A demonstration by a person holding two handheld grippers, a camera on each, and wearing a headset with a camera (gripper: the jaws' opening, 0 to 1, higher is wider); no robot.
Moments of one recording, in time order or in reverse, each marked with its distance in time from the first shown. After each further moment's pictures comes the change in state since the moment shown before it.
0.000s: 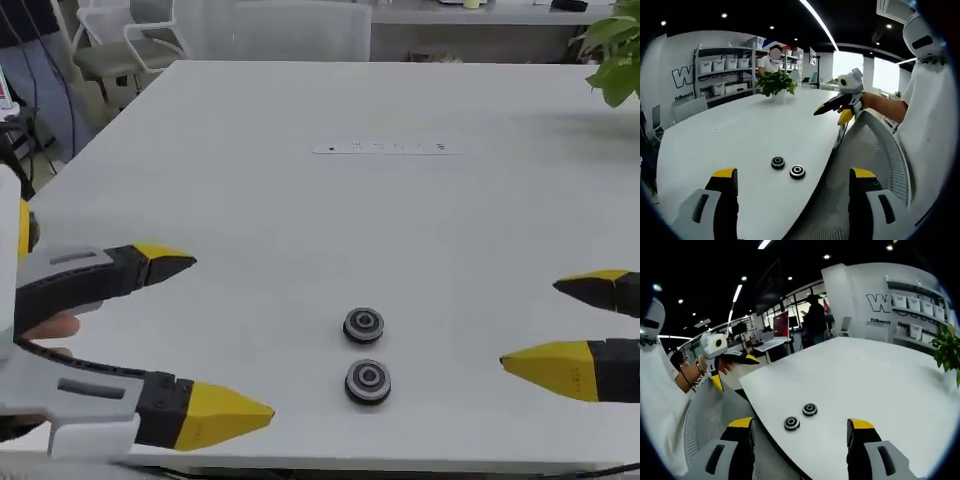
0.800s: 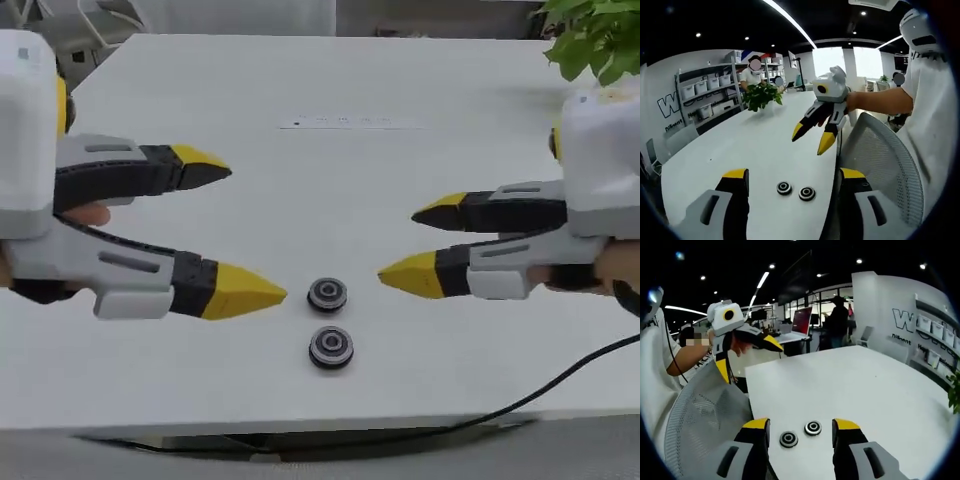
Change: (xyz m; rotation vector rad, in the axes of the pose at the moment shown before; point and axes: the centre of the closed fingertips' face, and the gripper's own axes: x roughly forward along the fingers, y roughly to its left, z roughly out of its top) left arm 0.041 0.007 0.052 0.207 -0.051 -0.078; right arm 0.064 0.011 0.025 -0.226 0.049 0.105
